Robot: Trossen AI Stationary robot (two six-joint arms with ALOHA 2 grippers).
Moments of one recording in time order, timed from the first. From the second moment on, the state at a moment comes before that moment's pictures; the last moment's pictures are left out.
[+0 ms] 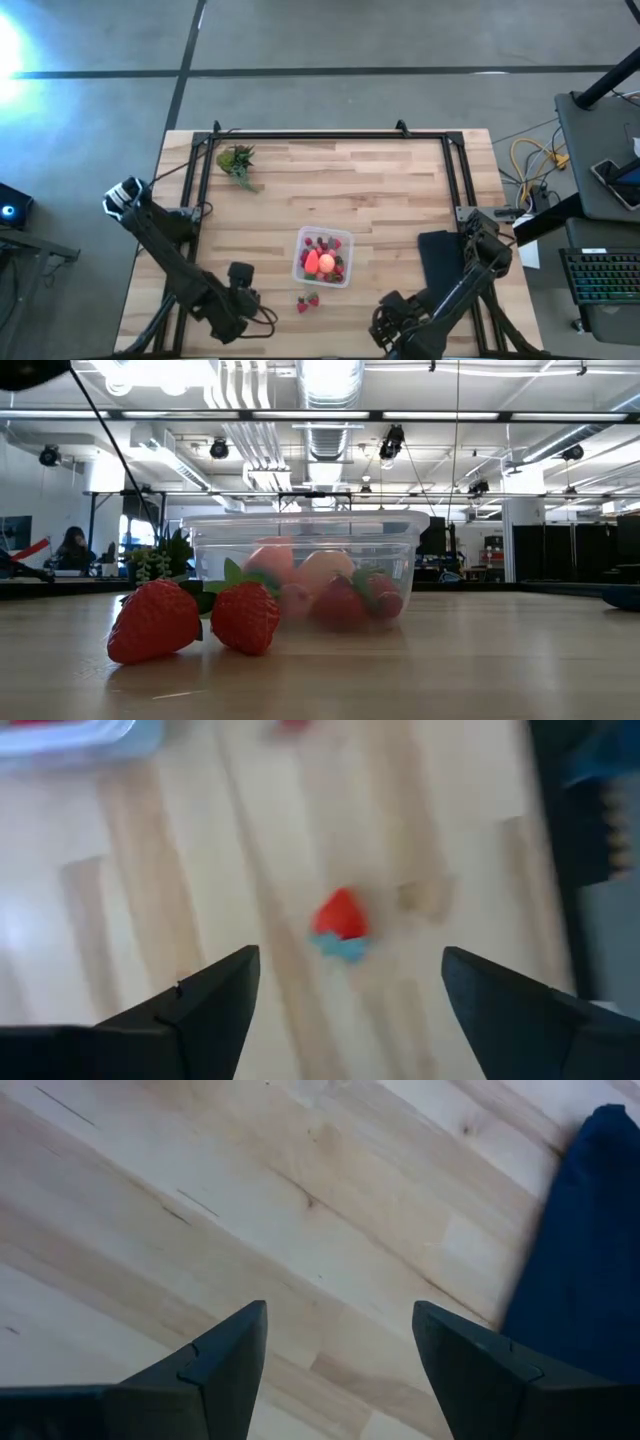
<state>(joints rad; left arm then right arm) -0.85 1.55 1.23 -0.97 -0.17 -0.60 0.86 2.19 1.89 -1.55 0.32 1.89</state>
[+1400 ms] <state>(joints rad) -0.84 1.80 1.12 -0.79 -0.15 -0.60 0.85 2.19 1.85 -1.51 0.31 1.88</state>
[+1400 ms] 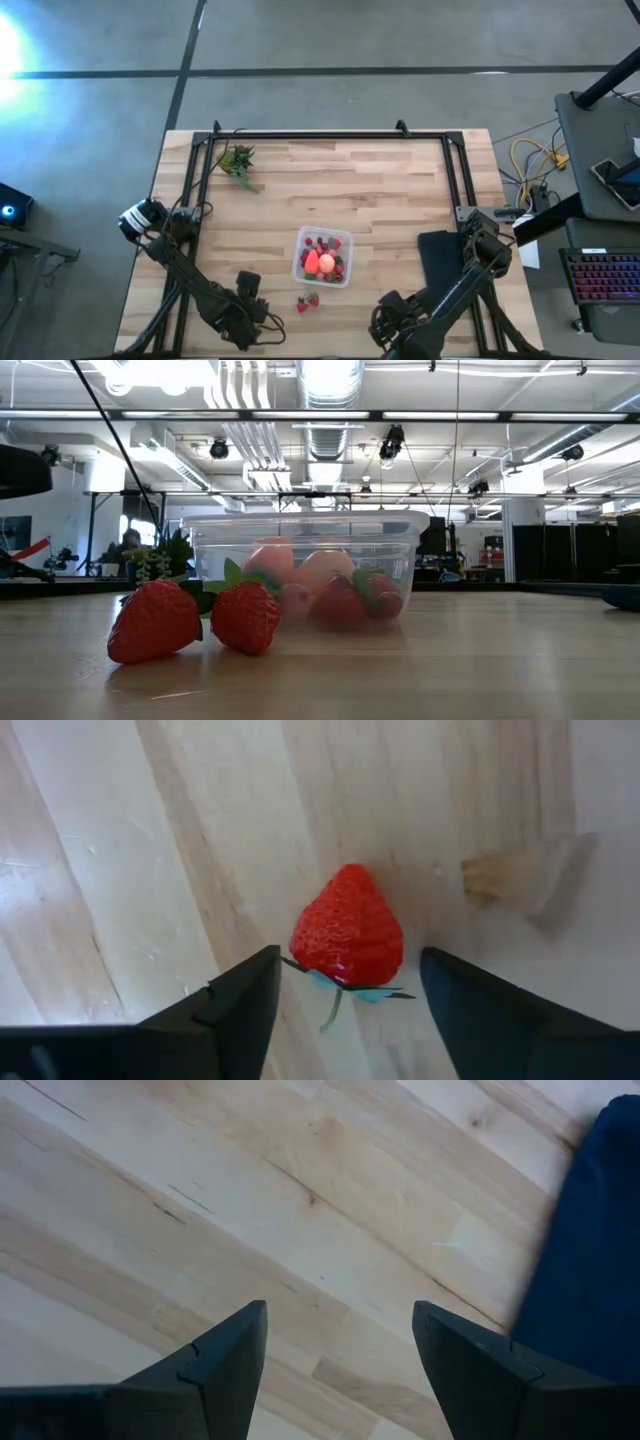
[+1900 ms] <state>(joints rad) -0.83 1.80 1.11 -0.76 -0.15 -0.59 0.85 2.19 1.85 -1.48 0.31 1.88</state>
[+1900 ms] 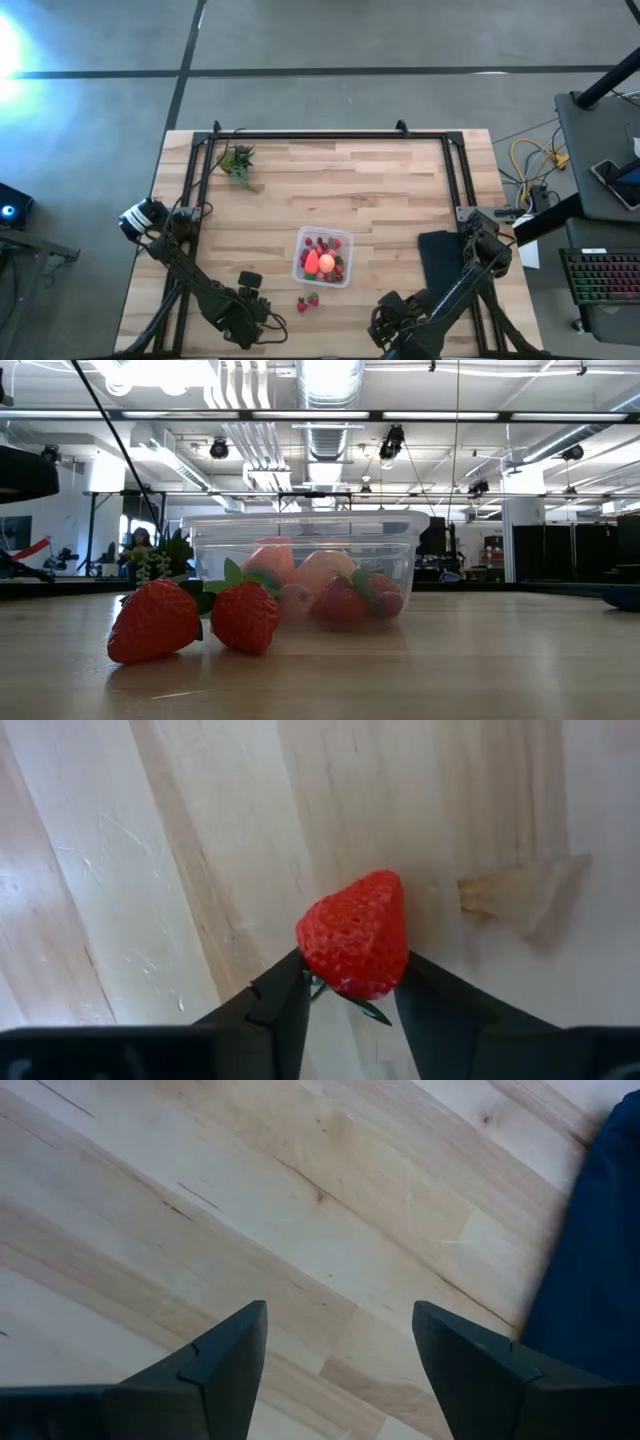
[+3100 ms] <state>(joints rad) -0.15 1.82 1.47 -0.87 -0.18 -0.41 0.85 2.19 1.84 -1.47 0.28 1.92</state>
